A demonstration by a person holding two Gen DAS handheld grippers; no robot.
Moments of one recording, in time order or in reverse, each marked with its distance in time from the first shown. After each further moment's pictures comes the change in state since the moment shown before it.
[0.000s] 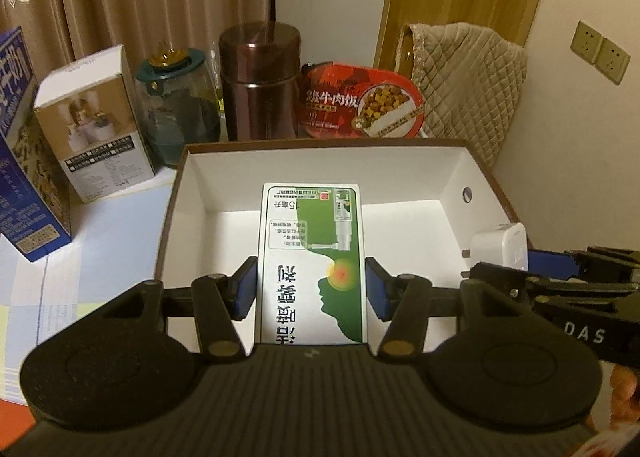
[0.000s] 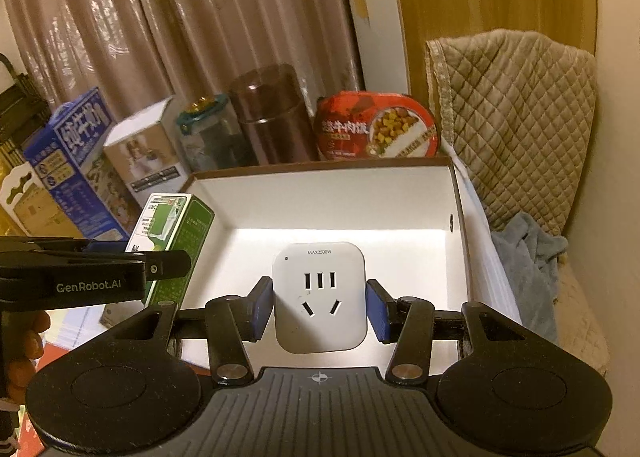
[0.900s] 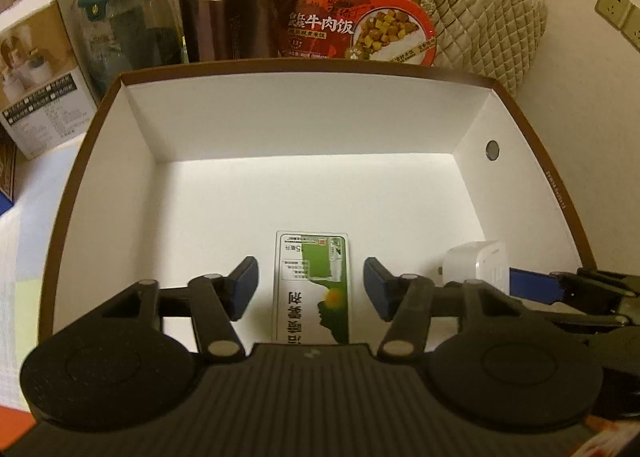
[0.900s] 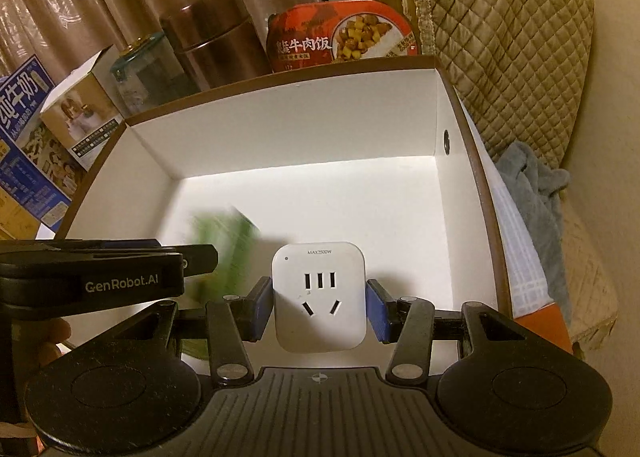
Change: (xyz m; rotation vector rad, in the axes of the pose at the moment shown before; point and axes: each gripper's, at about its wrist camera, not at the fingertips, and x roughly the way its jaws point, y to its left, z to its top) left arm 0.090 -0.014 -0.005 -0.012 0.153 -0.031; right arm 0.075 -0.029 -0.018 0.092 0.165 -0.052
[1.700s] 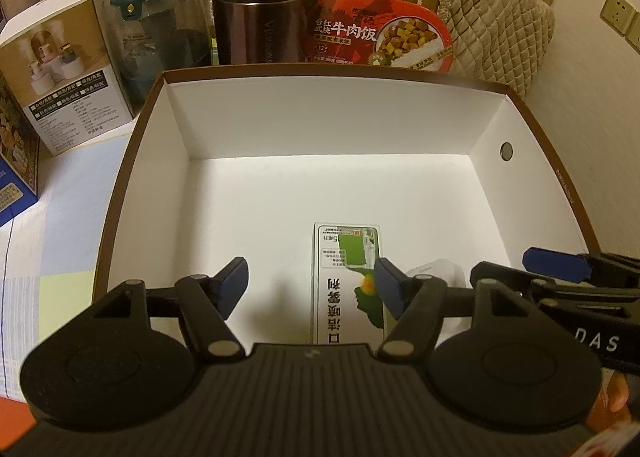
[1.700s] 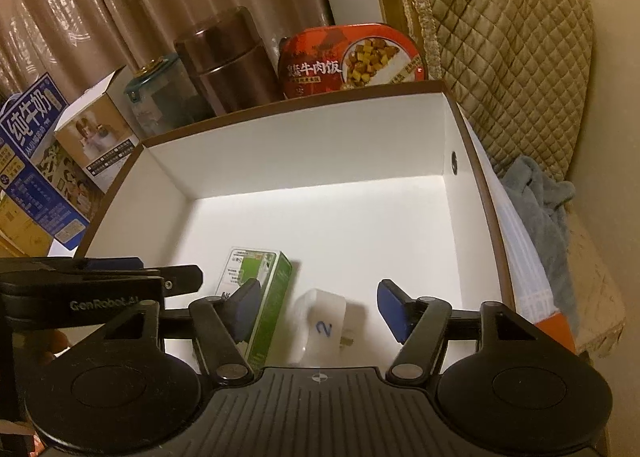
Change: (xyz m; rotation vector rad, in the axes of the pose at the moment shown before) left arm -0.019 0.023 -0.008 -0.020 -0.004 0.015; right arm -0.013 0.008 0.001 0.010 -0.052 0.025
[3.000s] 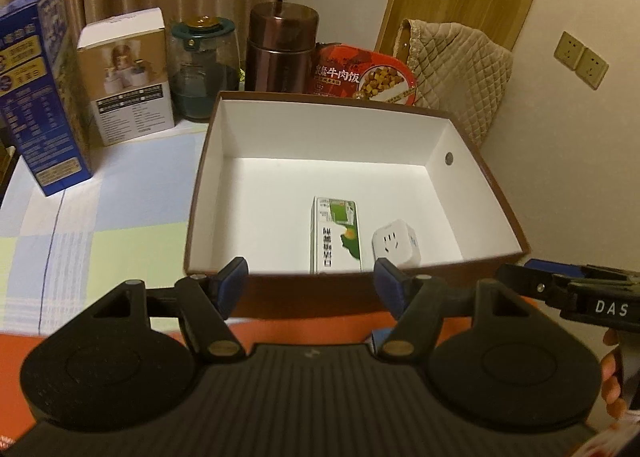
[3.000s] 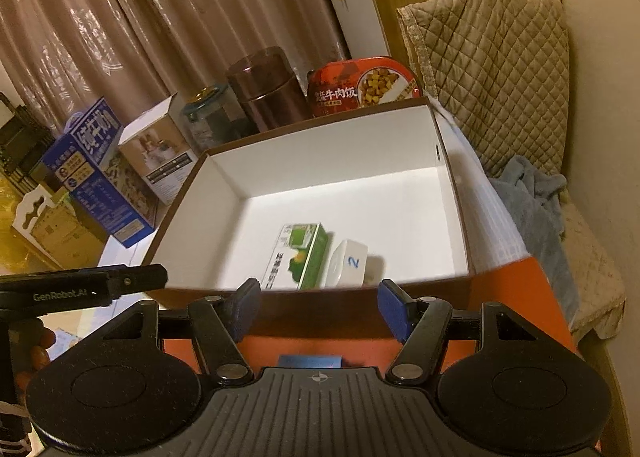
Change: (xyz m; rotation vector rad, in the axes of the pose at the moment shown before) left arm -0.136 0.027 -0.070 -0.035 -0.116 -0.063; right arm -0.117 0.011 -0.061 0.024 -0.081 0.089
